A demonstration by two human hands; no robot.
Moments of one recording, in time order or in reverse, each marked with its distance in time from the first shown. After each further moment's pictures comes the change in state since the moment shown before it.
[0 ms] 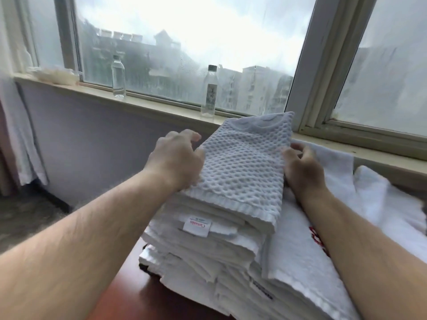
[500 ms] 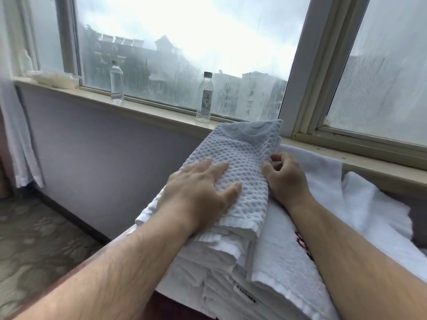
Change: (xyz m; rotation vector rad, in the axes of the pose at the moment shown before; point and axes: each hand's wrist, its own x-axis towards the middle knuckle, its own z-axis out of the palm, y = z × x) left_hand -0.032 0.011 0.051 0.251 -0.139 0.189; right_hand 0.000 0.010 0.000 -0.274 -0.107 -0.141
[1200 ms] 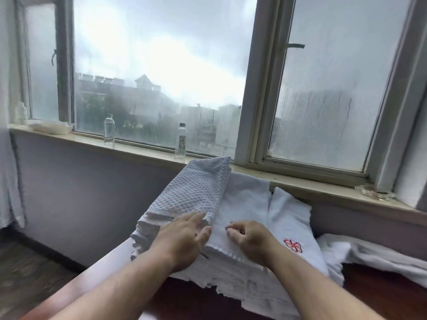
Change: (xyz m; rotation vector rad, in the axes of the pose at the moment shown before) left_hand -0.121 0.054 -0.027 -0.054 -0.121 0.074; right_hand -0.169 -0.050 -0.119 -0.162 -0.481 -0.055
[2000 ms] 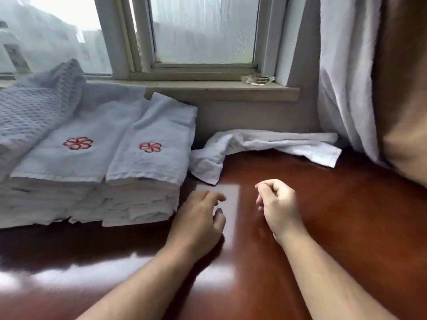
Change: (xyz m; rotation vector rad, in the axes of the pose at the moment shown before) left_hand -0.055 0.239 0.253 -0.254 0.003 0.383; right_hand -0.231 0.254 -0.054 0.557 0.847 0.485
